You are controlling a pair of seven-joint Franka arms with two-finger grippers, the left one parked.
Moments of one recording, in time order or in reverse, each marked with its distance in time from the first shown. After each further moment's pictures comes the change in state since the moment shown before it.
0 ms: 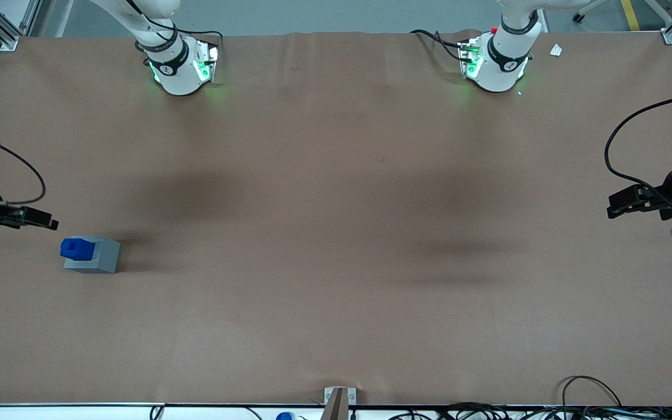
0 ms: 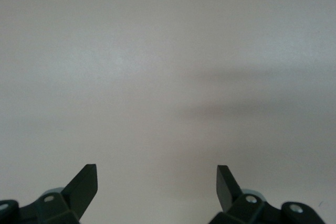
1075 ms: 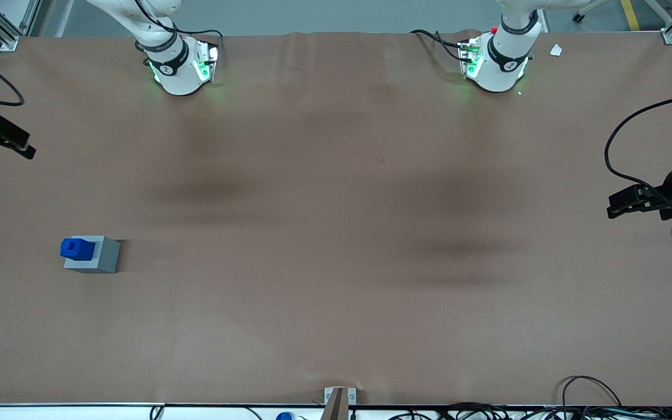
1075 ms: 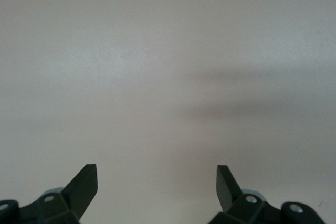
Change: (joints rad) arm 0.112 -0.306 0.088 0.056 -0.101 -0.299 0.265
